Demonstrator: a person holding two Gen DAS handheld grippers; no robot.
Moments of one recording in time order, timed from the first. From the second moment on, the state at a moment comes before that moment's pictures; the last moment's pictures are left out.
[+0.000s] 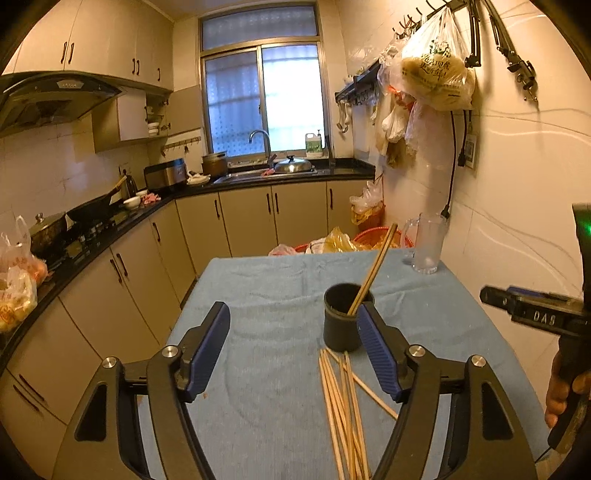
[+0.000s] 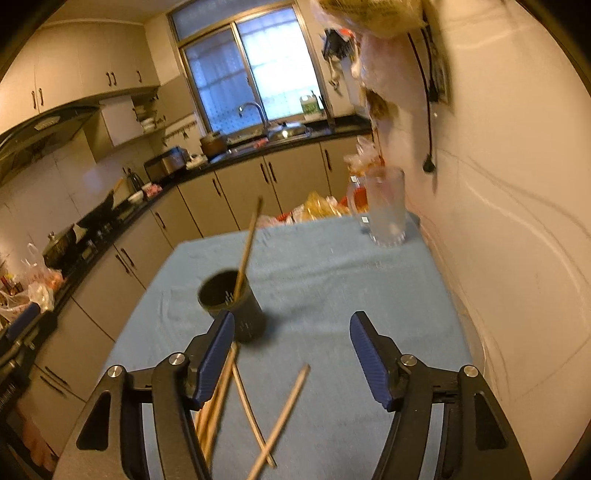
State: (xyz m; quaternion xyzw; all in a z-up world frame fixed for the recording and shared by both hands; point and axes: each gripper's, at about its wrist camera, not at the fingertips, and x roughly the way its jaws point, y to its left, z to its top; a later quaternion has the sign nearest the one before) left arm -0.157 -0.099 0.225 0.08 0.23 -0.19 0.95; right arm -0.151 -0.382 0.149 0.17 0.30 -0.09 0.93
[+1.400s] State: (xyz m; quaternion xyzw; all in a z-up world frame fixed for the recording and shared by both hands) left arm -0.051 -0.106 0.019 0.09 0.51 -0.18 0.84; right arm -0.110 -0.385 -0.018 0.07 0.49 -0.15 0.85
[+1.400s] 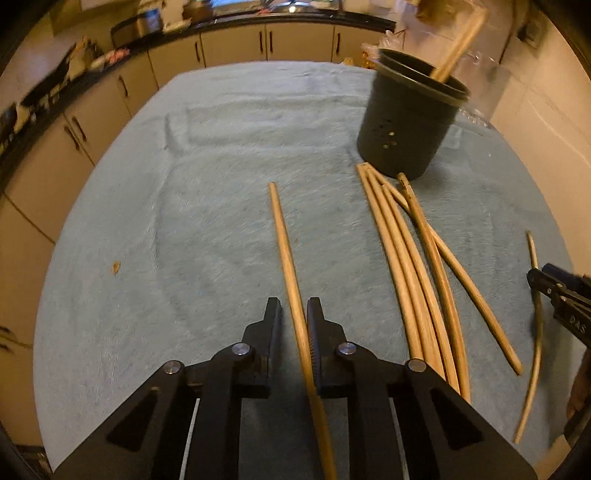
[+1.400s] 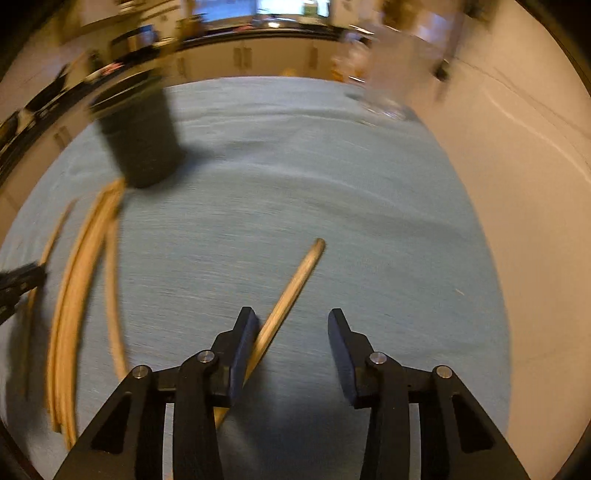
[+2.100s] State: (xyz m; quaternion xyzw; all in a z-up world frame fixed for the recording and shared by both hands) left arm 0.019 -0.132 0.016 0.10 0.55 -0.17 0.81; right arm -0.051 -0.404 -0.016 0.10 0.54 -0.14 0.82
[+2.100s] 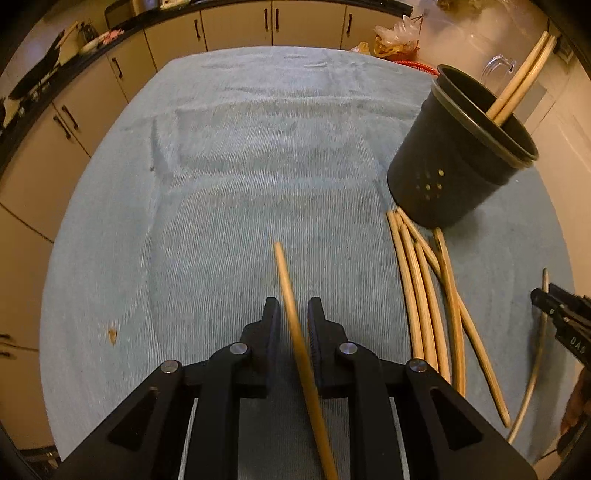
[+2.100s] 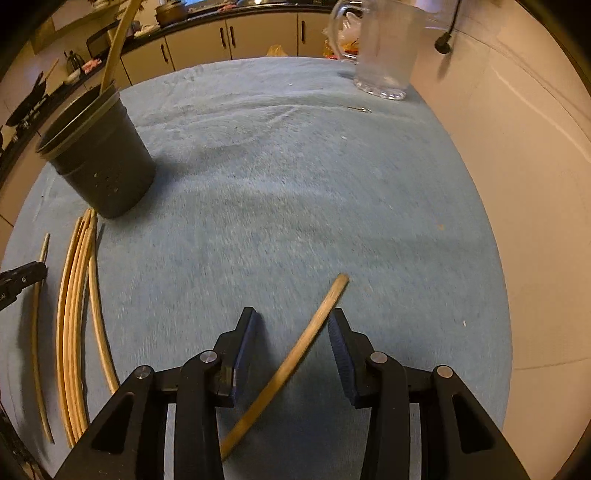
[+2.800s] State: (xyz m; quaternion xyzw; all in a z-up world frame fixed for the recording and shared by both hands) left arm -0.087 -0.087 0.146 0.02 0.38 -0.22 0.90; right arm -0.129 -0.396 0.099 0.15 0.36 -0.08 0.92
